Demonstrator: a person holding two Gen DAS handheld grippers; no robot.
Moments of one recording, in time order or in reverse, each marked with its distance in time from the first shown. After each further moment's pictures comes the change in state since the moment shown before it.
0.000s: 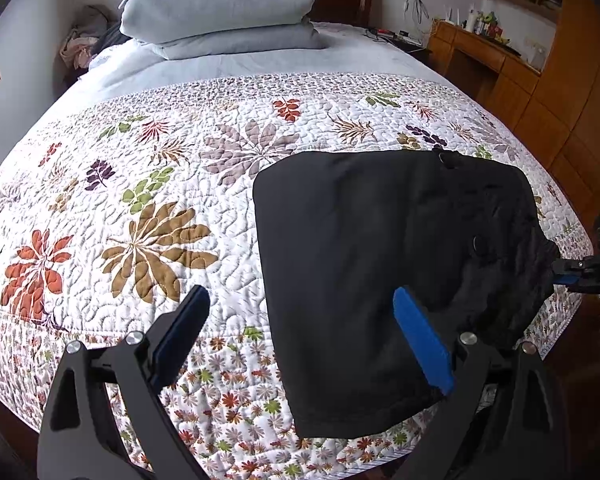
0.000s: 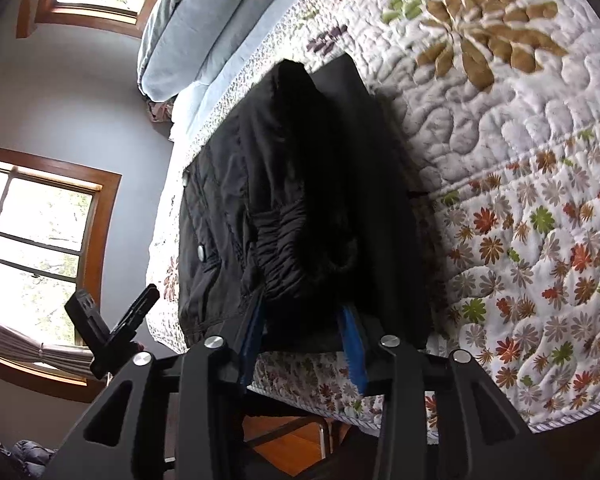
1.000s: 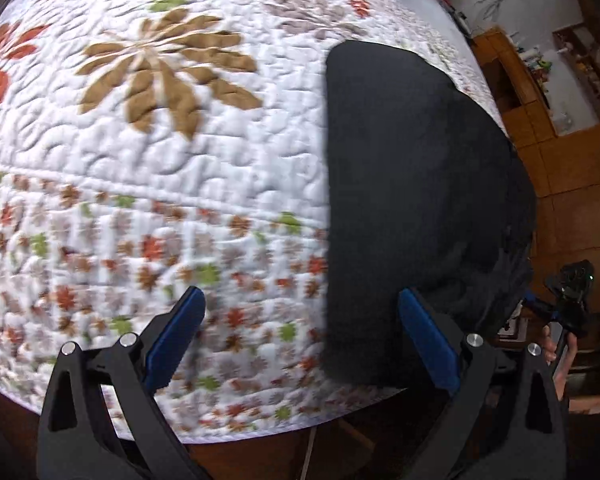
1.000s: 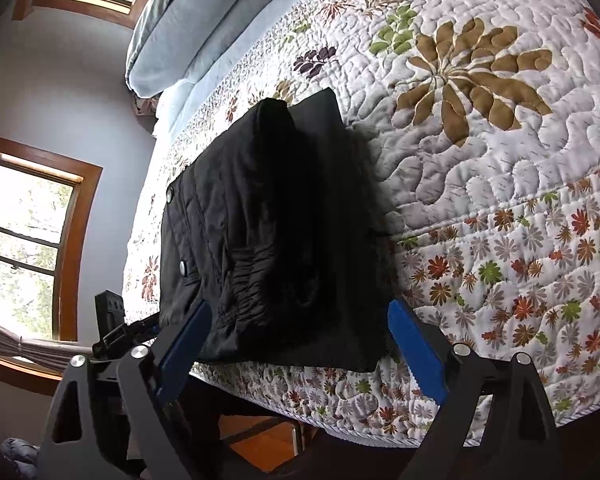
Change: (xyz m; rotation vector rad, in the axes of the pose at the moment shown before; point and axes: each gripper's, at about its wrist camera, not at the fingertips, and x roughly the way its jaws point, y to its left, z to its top) left arm 0.062 0.096 -0.051 -0.423 0.388 -0.281; right arm -0.011 -0.007 0.024 -0.026 0.027 -0.084
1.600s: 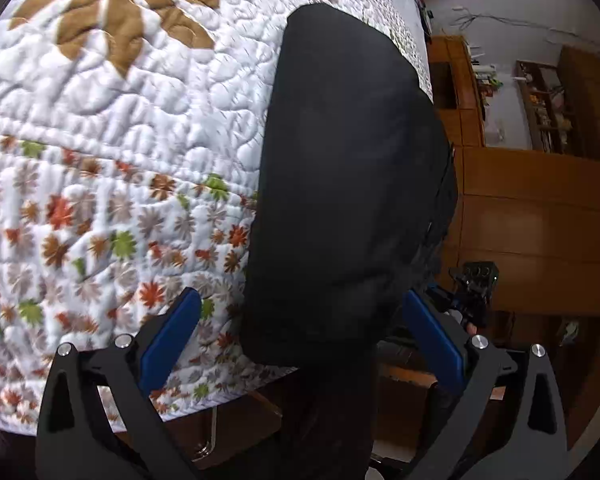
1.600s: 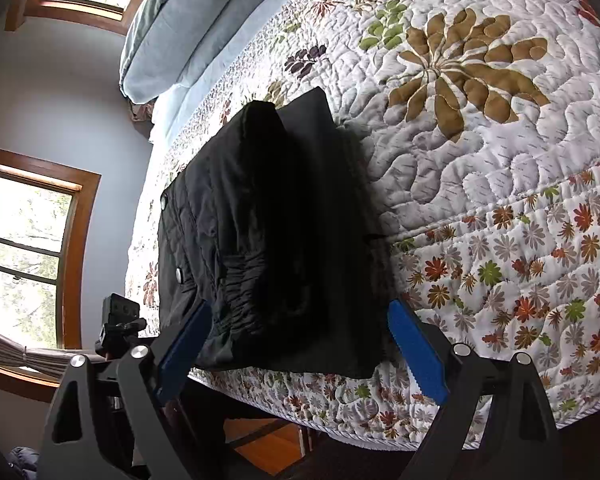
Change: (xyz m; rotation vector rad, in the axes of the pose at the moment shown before) left arm 0.027 0.017 0.012 -0.121 0.185 -0.423; right arm 0.005 -0.008 0.005 0.036 0.003 0.009
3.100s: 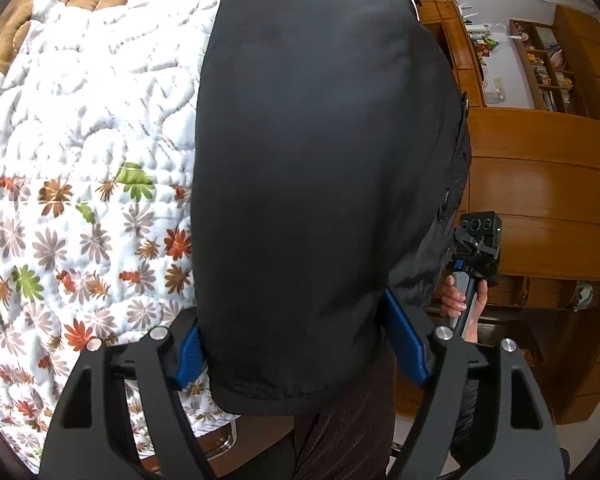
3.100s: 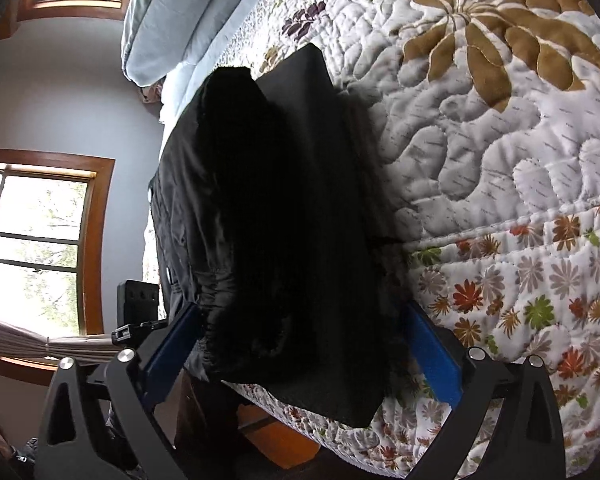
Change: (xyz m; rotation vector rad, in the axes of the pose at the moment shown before) left arm 0.049 -0.020 -0.013 0.099 0.096 0.045; right arm 0.047 -0.019 0.018 0.014 0.119 0.104
